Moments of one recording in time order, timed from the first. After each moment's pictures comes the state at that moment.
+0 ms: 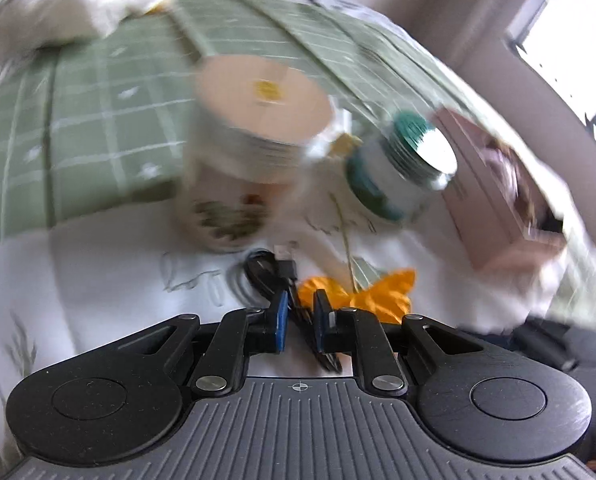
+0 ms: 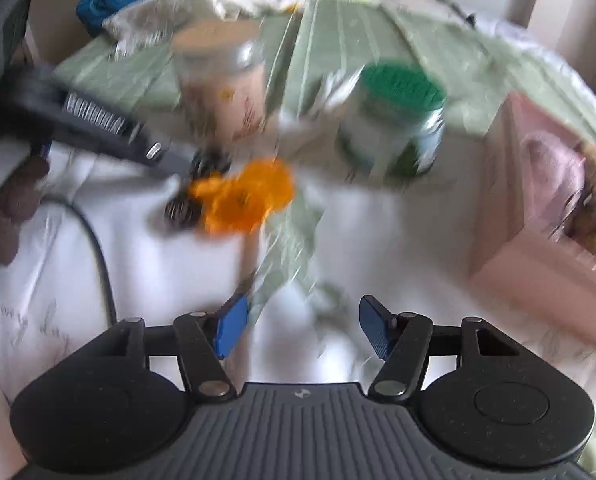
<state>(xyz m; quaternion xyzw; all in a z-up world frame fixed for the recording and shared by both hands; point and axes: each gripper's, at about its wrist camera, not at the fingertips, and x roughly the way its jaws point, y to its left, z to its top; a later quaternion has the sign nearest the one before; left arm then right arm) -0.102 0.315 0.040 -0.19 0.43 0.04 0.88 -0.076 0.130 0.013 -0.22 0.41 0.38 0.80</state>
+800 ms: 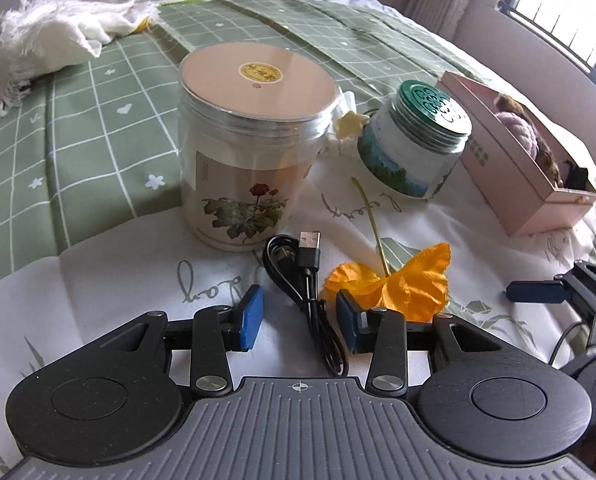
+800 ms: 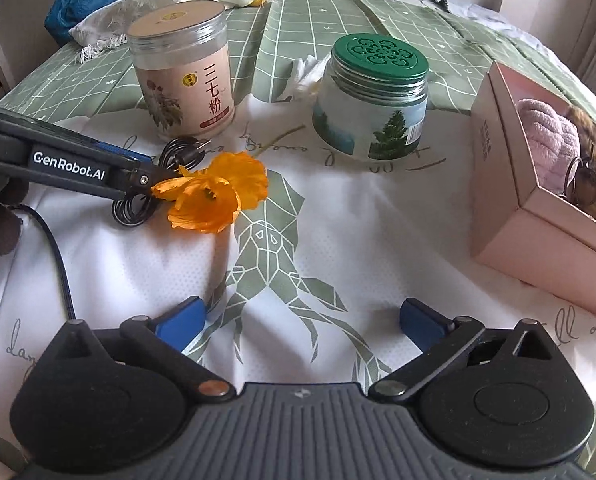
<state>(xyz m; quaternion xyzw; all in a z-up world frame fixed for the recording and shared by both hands) -0.102 0.314 0.028 -0.13 0.44 0.05 0.89 -0.058 0.129 0.003 -0.19 0.43 0.35 0.81</state>
